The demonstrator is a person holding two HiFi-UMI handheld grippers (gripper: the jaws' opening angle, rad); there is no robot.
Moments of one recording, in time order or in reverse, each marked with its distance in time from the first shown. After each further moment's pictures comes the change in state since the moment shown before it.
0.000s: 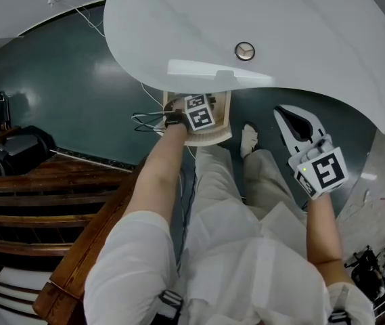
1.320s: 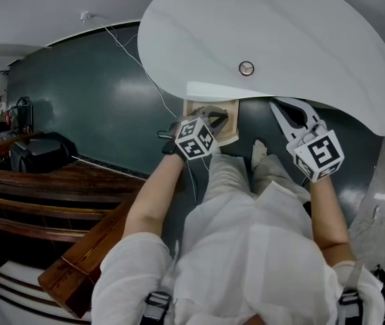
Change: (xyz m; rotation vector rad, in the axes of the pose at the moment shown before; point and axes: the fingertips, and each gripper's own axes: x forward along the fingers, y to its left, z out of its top) left arm -0.214 -0.038 0.093 0.024 -0.356 0.182; right arm -0.028 0.010 0.086 -0.077 -0.120 0.047
